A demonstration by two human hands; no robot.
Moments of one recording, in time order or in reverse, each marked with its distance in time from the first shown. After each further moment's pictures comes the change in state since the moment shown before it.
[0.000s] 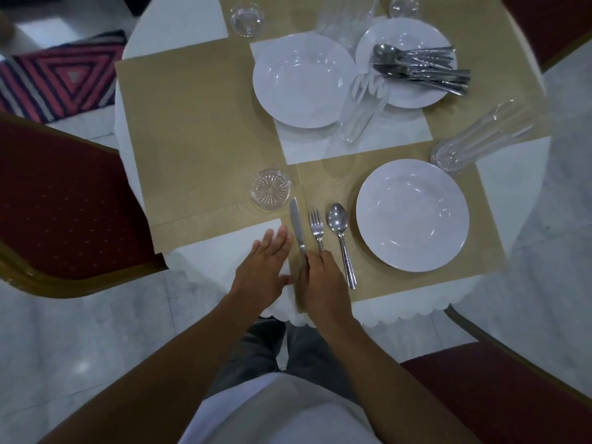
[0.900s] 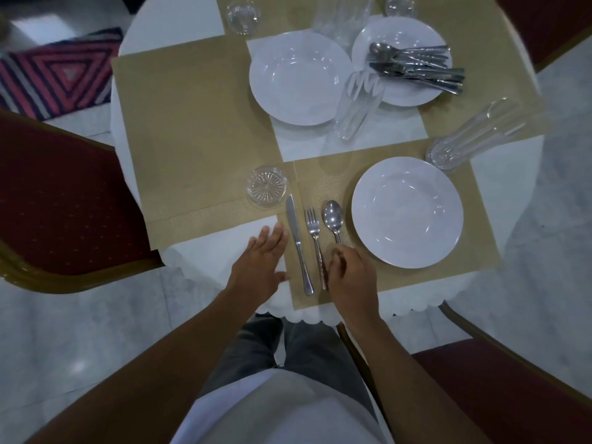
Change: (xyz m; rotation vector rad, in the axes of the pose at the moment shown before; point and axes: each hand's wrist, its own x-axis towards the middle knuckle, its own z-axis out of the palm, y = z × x) left_hand -0.001 0.002 -0.003 0.013 0.000 -0.006; right_hand -0.004 0.045 -0.022 0.232 0.271 0.123
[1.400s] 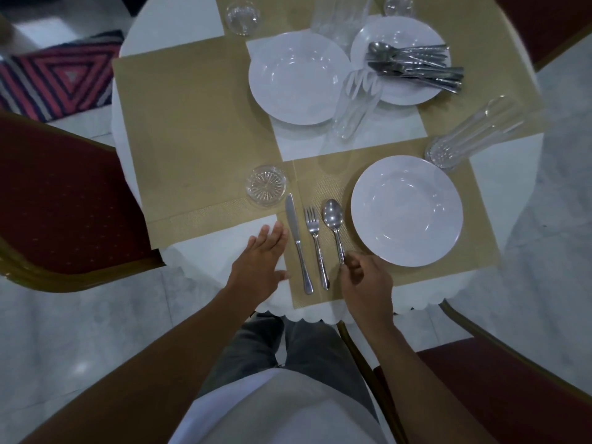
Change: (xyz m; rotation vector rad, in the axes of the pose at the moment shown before) left_hand 0.000 0.000 -0.001 -0.009 -0.014 0.003; right_hand -0.009 0.028 -0.014 0.074 -0.009 0.076
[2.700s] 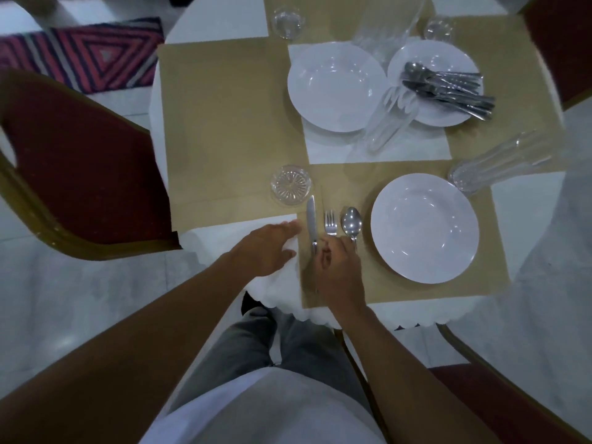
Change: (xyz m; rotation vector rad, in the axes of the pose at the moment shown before) left_hand 0.007 -0.025 -0.035 -0.239 -0.017 -0.003; right_hand 0.011 -0.071 0.039 -0.084 -0.069 -0.288
